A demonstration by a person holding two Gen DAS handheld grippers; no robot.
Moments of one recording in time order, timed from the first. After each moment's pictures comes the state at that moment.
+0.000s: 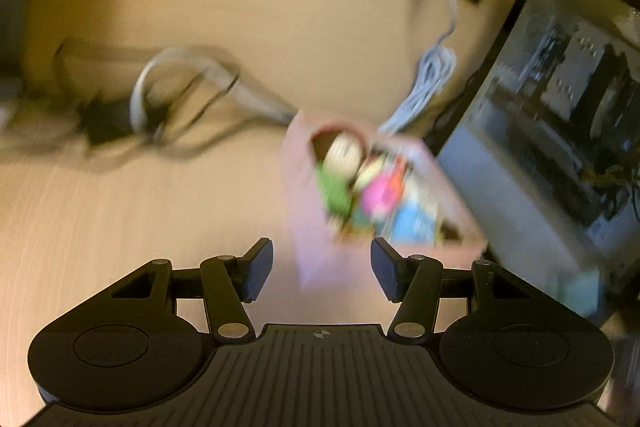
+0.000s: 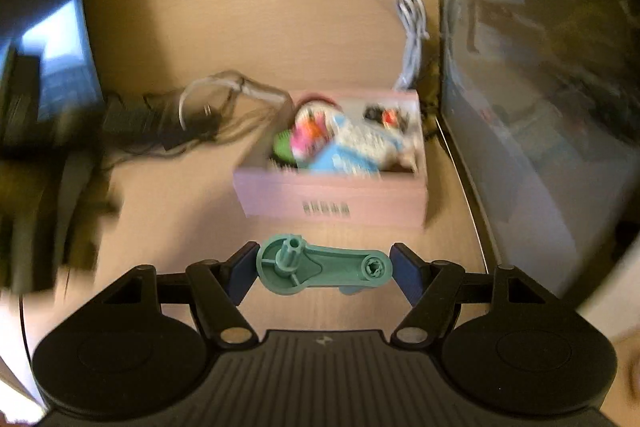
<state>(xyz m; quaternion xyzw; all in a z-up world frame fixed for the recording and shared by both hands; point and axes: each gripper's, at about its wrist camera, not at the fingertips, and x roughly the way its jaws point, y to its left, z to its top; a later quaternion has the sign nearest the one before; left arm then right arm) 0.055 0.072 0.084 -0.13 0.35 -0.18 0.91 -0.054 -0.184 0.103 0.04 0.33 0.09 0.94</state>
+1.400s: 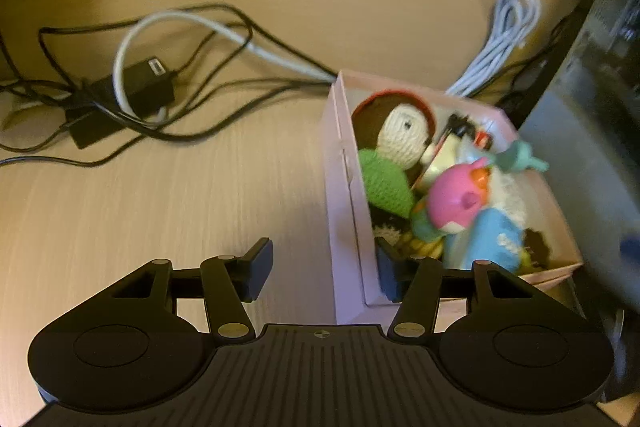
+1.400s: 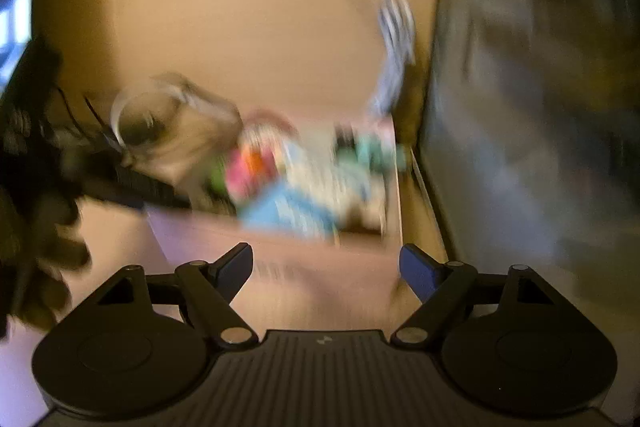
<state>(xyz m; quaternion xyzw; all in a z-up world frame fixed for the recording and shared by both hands) 0.128 0.029 0.066 -0.08 0.41 -0.11 0.90 0.019 -0.172 0.076 -0.03 0.29 0.03 0.96</state>
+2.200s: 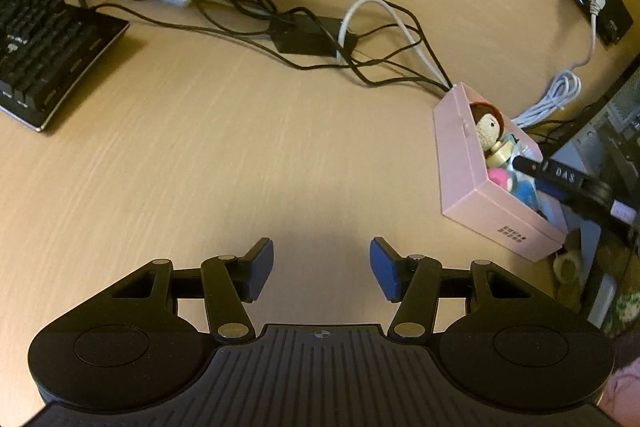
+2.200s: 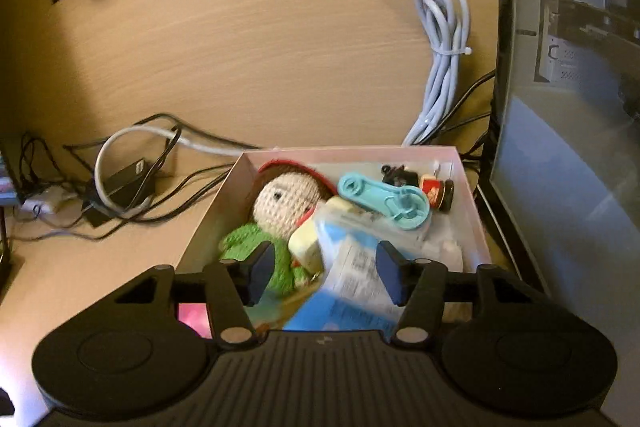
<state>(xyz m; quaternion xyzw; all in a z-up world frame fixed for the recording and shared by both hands) -0.009 0.158 0.072 -0.22 0.42 -0.02 0.88 0.120 -0.152 0.050 0.05 0.33 0.05 0.94</state>
